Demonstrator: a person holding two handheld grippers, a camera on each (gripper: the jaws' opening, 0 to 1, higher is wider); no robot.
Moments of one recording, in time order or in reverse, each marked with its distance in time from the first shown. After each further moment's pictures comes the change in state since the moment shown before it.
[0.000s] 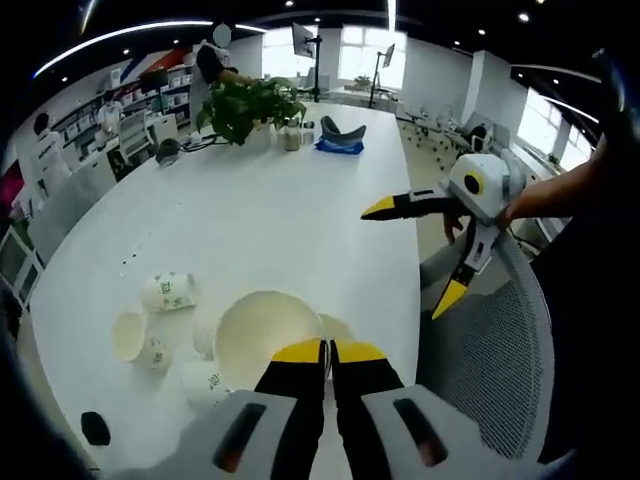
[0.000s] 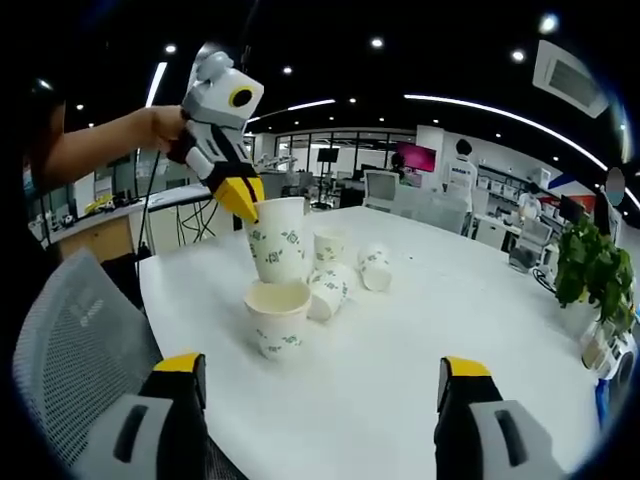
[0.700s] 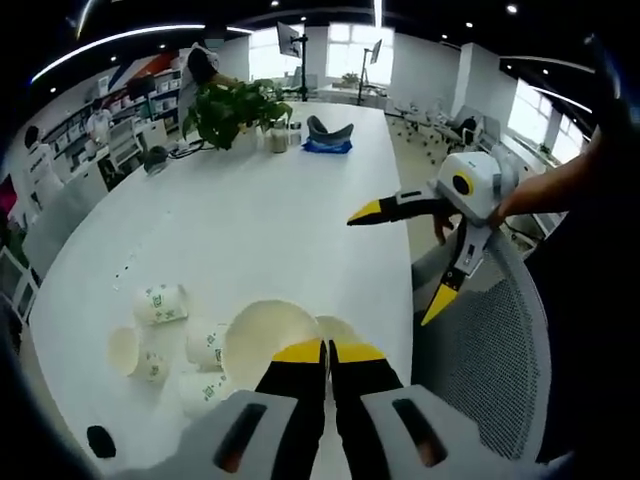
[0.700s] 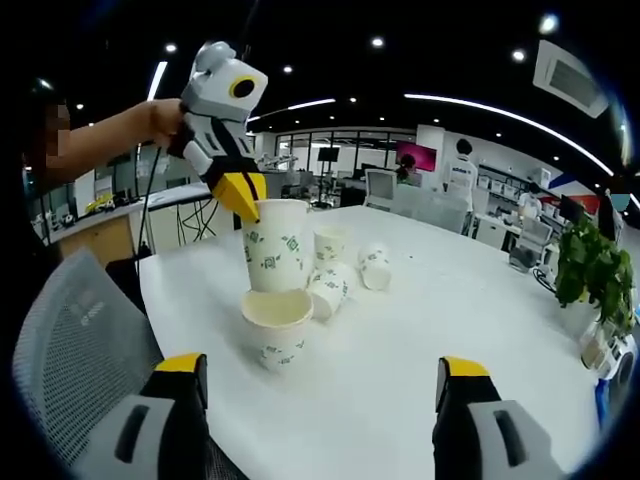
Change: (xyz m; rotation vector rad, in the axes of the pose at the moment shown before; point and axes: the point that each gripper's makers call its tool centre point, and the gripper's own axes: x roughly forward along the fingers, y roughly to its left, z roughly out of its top) left arm 0.007 -0.018 0.011 0.047 0.011 -0.025; right arm 0.000 0.001 0.000 -0.001 0.002 0.002
